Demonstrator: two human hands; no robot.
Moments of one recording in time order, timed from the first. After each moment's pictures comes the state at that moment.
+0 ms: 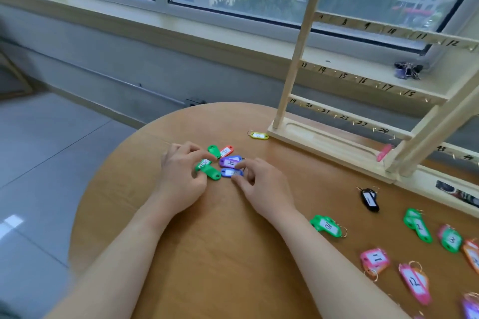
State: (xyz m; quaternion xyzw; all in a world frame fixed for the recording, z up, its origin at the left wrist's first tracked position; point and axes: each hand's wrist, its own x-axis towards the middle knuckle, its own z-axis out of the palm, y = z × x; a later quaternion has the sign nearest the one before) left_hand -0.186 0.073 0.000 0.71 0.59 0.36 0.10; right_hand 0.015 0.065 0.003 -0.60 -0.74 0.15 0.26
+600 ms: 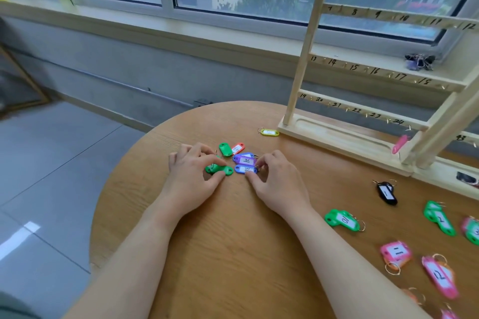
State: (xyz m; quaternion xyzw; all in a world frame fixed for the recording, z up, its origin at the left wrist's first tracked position) left_hand -0.197 0.067 -0.001 0.75 0.60 0.26 0.06; right_hand 0.012 0.064 -0.004 -0.63 -0.72 0.11 0.25
